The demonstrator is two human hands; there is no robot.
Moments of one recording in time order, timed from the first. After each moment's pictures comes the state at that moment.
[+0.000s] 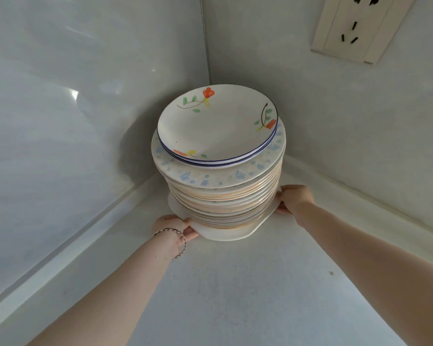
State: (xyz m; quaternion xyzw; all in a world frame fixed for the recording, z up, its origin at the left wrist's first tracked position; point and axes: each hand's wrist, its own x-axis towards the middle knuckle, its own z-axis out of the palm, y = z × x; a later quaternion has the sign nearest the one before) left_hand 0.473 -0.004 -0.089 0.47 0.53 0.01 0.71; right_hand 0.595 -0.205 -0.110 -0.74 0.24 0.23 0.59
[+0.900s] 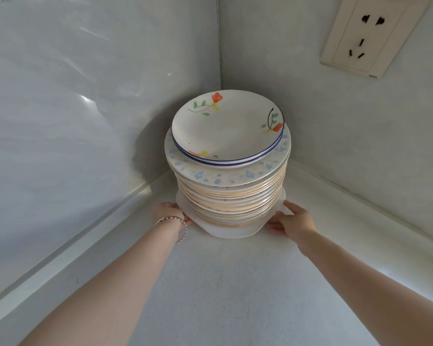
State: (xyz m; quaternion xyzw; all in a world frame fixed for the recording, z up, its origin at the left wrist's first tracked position) left_hand 0.483 0.019 -0.087 0.55 0.53 0.05 0.64; right_hand 0.537 -0.205 -0.096 -0.71 0.22 0.26 0.62
